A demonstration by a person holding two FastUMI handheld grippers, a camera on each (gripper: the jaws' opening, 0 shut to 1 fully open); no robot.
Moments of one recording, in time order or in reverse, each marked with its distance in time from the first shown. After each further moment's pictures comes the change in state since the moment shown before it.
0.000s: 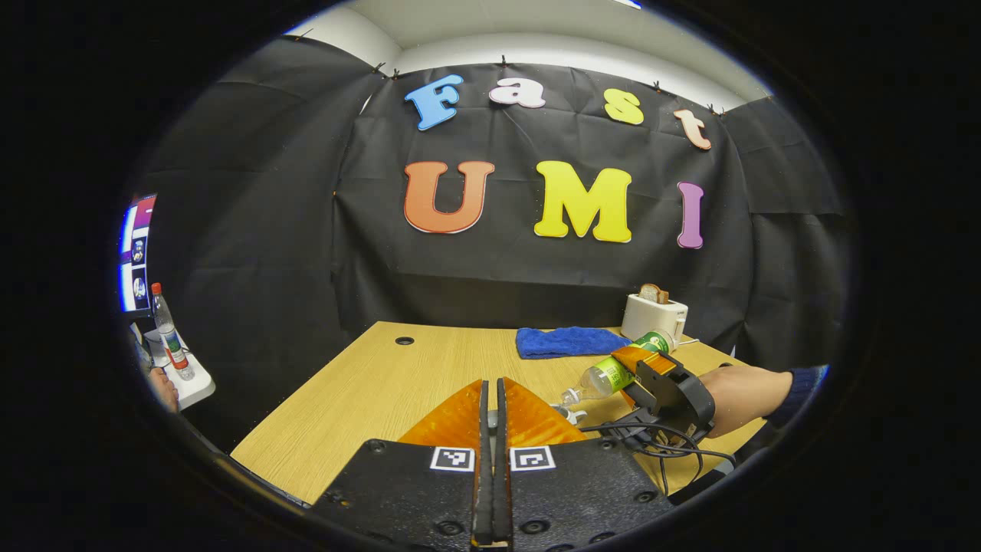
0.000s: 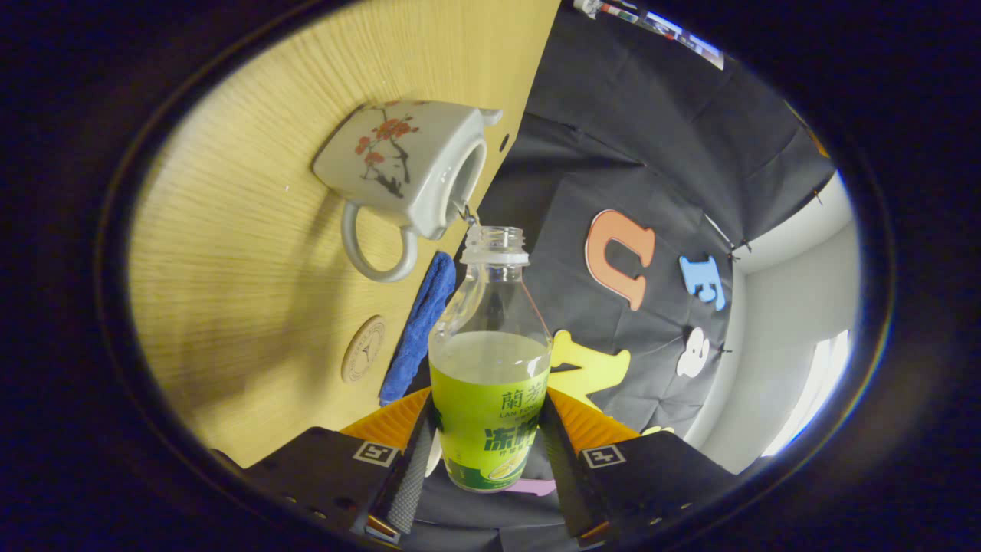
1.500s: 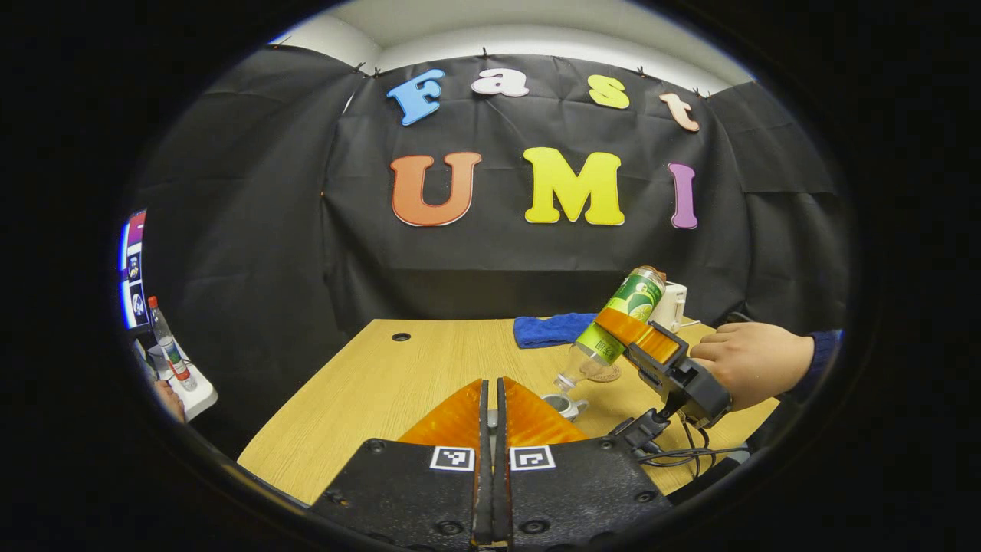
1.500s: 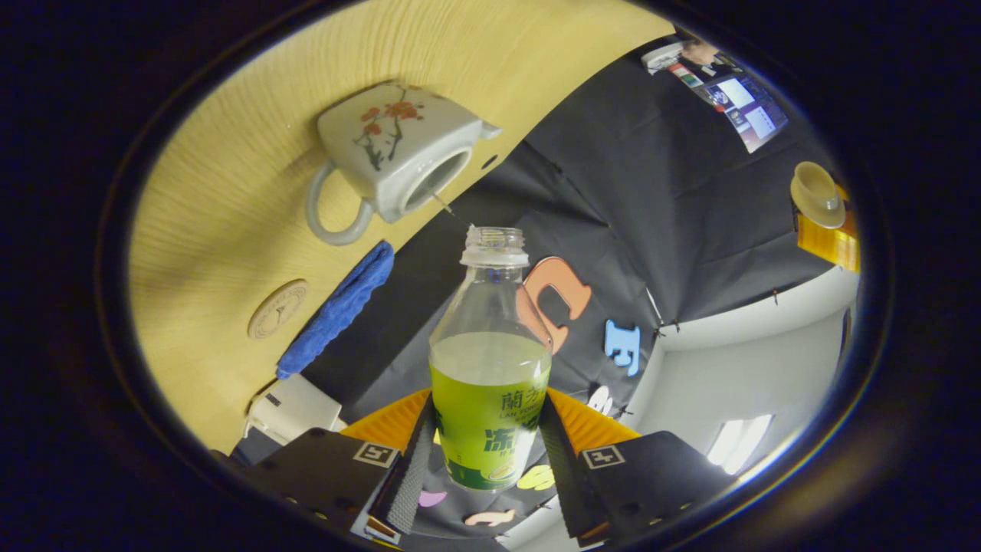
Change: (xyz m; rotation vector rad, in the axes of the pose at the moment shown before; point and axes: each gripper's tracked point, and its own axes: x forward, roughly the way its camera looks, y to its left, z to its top) left arm 0.009 -0.010 -0.011 0.067 0.036 -0.009; right arm -0.003 -0.066 0.021 -0.287 -0.080 -0.275
